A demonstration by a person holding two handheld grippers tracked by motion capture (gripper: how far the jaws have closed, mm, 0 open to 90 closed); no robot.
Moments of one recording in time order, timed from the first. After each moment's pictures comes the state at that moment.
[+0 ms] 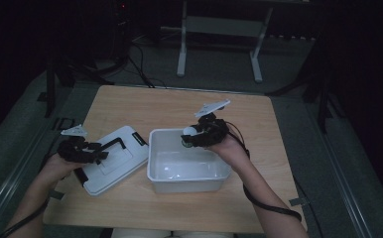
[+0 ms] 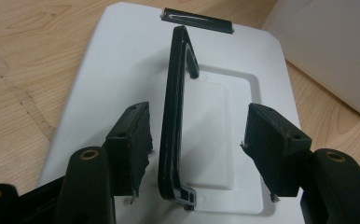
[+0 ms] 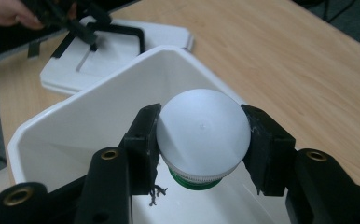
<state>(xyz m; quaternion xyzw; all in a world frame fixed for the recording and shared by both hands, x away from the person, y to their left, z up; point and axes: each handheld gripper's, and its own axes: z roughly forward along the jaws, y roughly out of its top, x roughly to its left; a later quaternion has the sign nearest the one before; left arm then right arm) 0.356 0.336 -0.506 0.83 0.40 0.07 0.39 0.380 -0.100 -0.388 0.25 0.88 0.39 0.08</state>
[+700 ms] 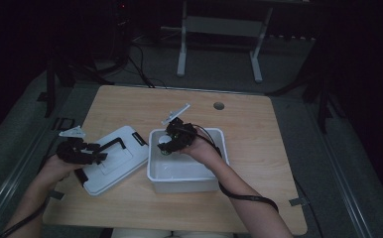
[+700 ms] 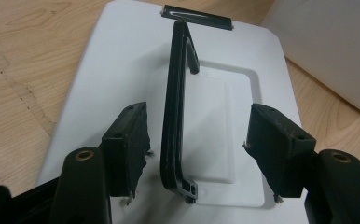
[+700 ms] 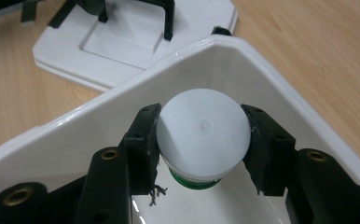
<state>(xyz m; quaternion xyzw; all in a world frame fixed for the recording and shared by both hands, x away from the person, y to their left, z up) 0.352 0.340 -0.509 0.83 0.40 0.07 0.39 0.397 -0.024 -0.431 0.21 0.92 0.33 0.04</state>
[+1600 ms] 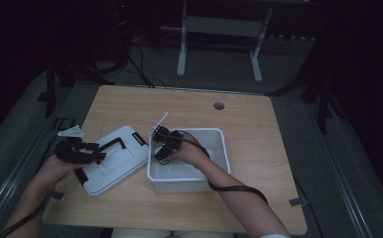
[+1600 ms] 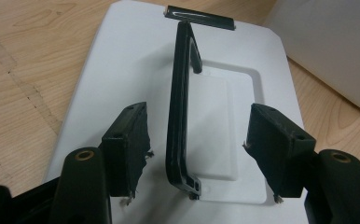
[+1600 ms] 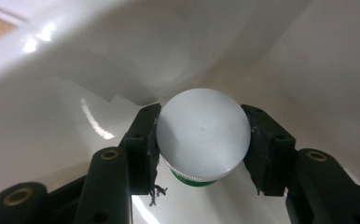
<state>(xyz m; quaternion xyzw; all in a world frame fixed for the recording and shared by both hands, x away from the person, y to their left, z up) 0.352 0.342 -0.507 0.83 0.40 0.07 0.39 0.413 0.017 -0.482 0.20 0.96 0.21 0.02</state>
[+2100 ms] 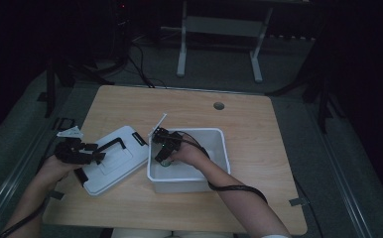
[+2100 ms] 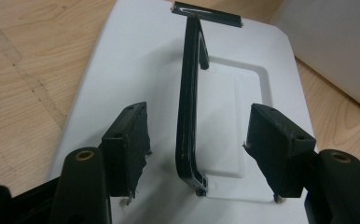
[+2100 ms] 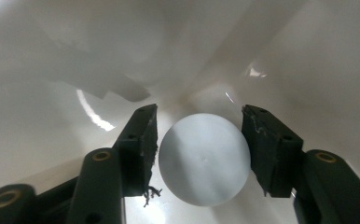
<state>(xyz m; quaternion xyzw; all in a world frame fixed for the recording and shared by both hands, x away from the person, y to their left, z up) 0.353 0.346 -0.512 0.83 0.40 0.08 0.39 0.414 0.017 -0.488 0.21 0.96 0.19 0.01</state>
